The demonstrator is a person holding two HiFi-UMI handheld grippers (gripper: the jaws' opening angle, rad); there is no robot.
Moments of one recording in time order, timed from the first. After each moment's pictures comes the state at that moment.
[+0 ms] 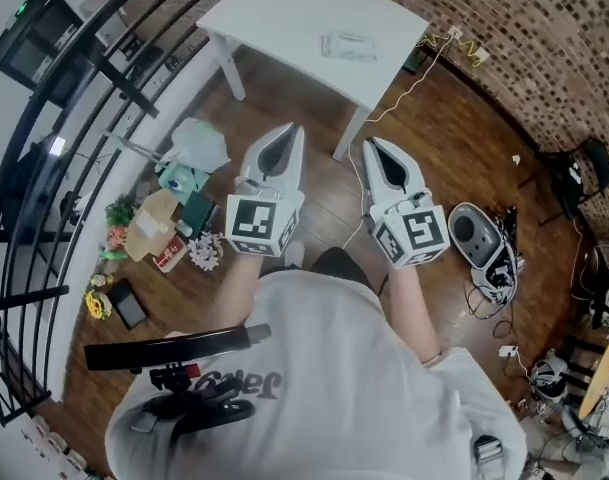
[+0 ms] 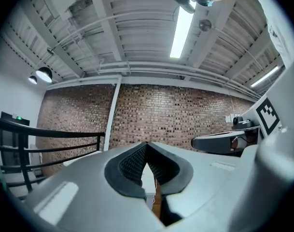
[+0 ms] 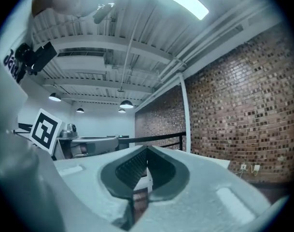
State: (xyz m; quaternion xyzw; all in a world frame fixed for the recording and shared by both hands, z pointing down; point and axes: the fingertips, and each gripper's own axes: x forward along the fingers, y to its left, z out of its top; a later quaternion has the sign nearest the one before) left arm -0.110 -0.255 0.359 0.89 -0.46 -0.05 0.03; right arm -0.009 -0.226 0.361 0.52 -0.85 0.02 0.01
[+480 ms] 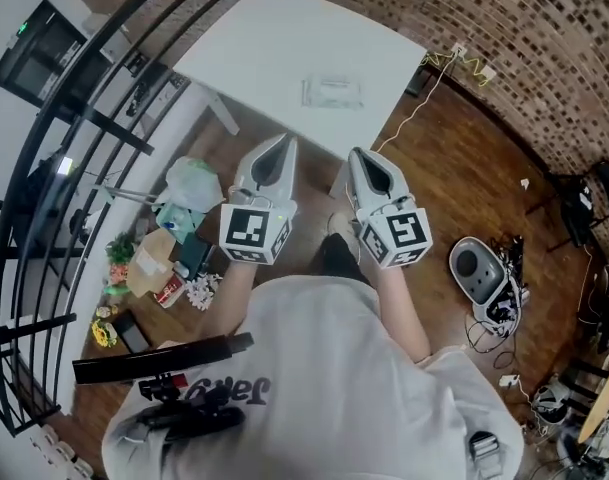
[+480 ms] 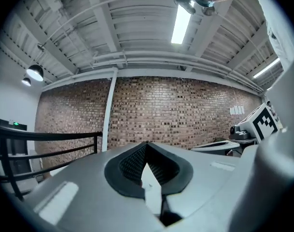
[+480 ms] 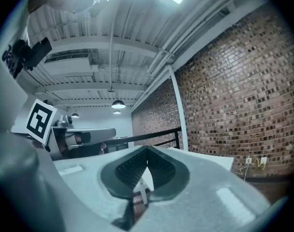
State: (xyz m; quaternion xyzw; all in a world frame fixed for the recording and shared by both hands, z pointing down) left arm -0.007 -0.443 0.371 0.89 -0.45 -0.02 0.02; right arm 0.092 -0.422 0.407 0.53 -0.85 0.07 0.00
